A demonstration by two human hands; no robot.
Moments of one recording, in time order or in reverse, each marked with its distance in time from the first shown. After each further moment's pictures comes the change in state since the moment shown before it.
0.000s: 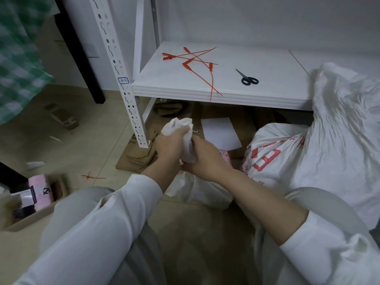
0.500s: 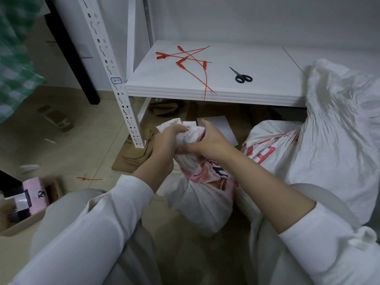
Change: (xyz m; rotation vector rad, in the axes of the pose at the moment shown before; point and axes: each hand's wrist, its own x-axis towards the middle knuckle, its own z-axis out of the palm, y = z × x) left_hand -0.002 0.006 0.001 0.064 -0.122 -0.140; right_hand 0.000 -0.007 -0.050 0.381 -0.015 0.257
